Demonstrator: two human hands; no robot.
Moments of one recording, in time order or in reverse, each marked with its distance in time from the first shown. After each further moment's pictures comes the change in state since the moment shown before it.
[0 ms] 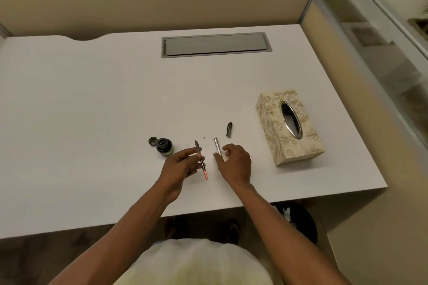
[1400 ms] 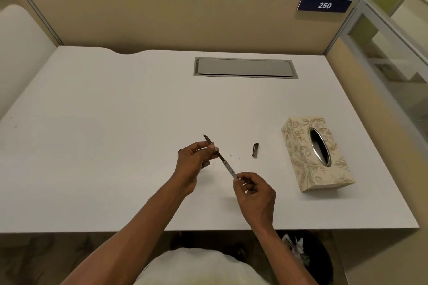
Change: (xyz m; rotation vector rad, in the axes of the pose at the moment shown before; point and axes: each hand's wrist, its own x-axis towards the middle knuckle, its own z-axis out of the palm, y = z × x) left_hand 0.010 0.051 -0.036 -0.100 0.055 0.155; right_hand -0.066 -0.057 -0.022 0.436 0.075 -0.055
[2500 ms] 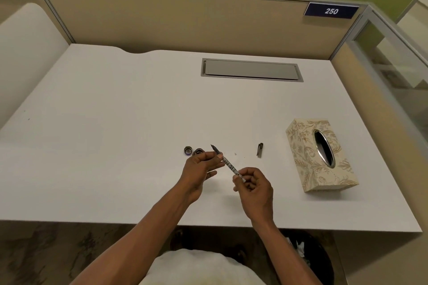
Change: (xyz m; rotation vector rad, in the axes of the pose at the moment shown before) left_hand -0.021 -0.019 -0.009 -0.072 -0.060 -0.091; right_hand -0.005 -0.017 0.004 0.107 -0.111 0.131
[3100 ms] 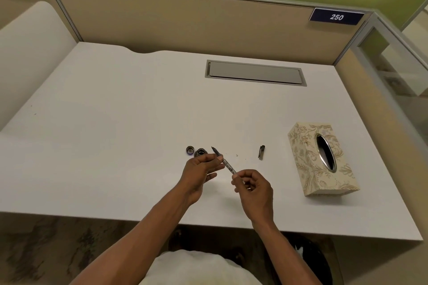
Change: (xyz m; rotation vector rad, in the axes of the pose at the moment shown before) left_hand -0.007 -0.001 -0.002 -0.029 0.016 0.001; right_hand 0.002 0.000 -0.001 -0.063 -0.052 -0.011
